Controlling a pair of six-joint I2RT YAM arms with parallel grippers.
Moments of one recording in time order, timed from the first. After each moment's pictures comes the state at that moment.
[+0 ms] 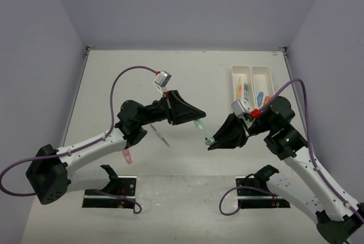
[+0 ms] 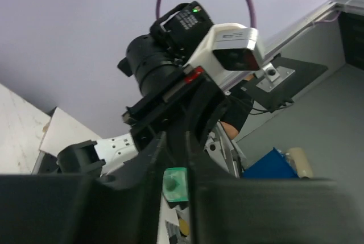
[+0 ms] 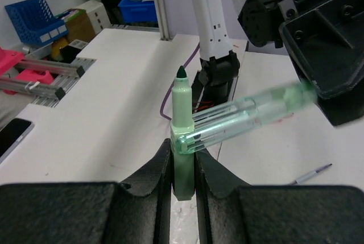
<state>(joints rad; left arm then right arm) -0.83 1.18 0.72 0.90 0.57 -1.28 0.56 0.75 0.84 -0.05 -1.32 0.14</state>
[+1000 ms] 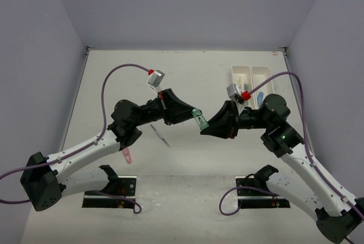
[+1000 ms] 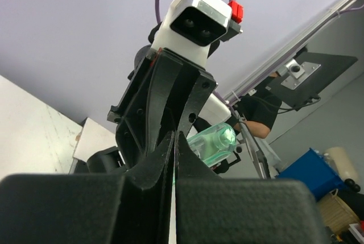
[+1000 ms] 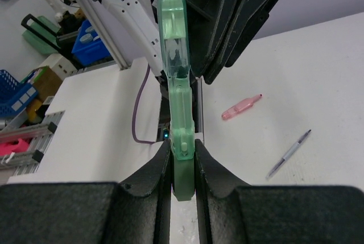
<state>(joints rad) -0.83 1.09 0.74 0.78 0.55 -1.14 0.57 0.79 0.83 -0.02 -1.02 0.33</state>
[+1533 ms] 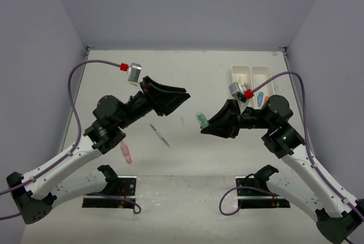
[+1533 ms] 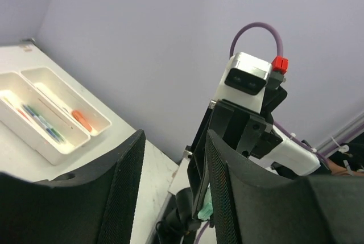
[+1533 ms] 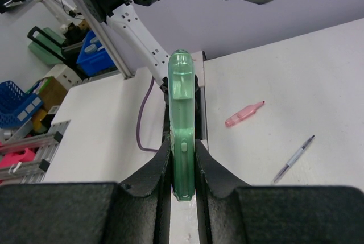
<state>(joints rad) -0.83 0.91 0.90 0.31 0.21 -0.74 0.57 0.78 0.83 0.02 -1.01 0.40</state>
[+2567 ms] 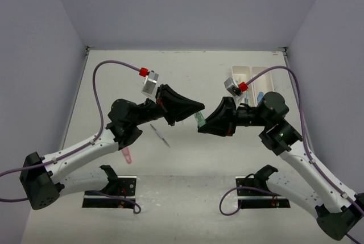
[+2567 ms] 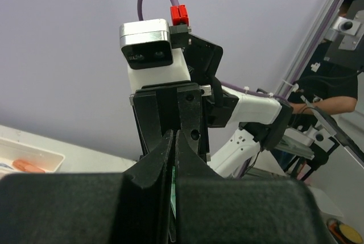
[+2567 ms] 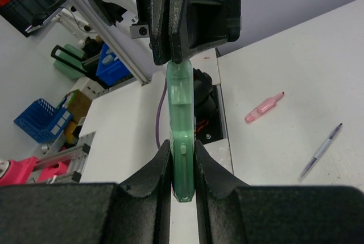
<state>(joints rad) -0.89 1.09 0.82 0.77 0.51 -0.67 0.59 0.83 0.87 0.02 -0.97 0.53</state>
